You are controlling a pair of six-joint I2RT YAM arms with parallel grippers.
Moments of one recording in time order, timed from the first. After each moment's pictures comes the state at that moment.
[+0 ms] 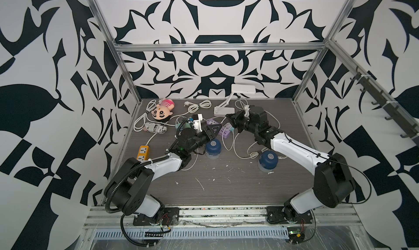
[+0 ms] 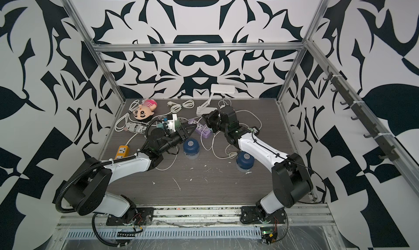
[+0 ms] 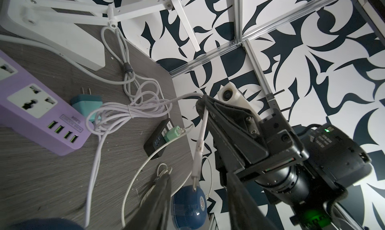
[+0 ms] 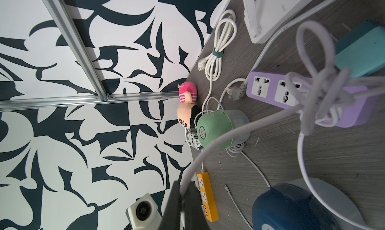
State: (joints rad) left arm -0.62 1.48 0.66 0.81 0.32 -1.14; right arm 0.51 1.52 1.08 0.12 -0.26 1.42
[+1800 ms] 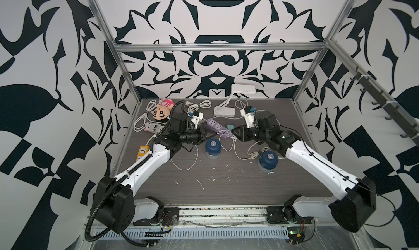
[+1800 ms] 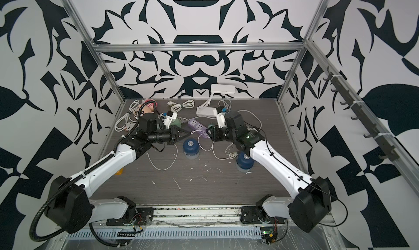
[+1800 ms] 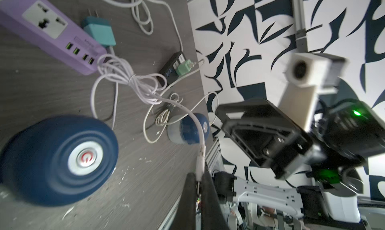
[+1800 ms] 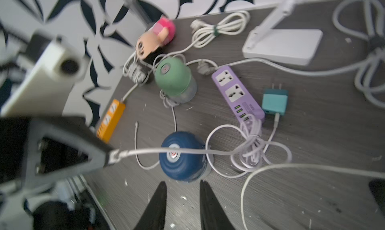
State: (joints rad) left arm -0.47 1.31 0.96 -0.21 0.80 -0.83; right arm 0.65 1.25 1.08 -0.42 -0.25 0.29
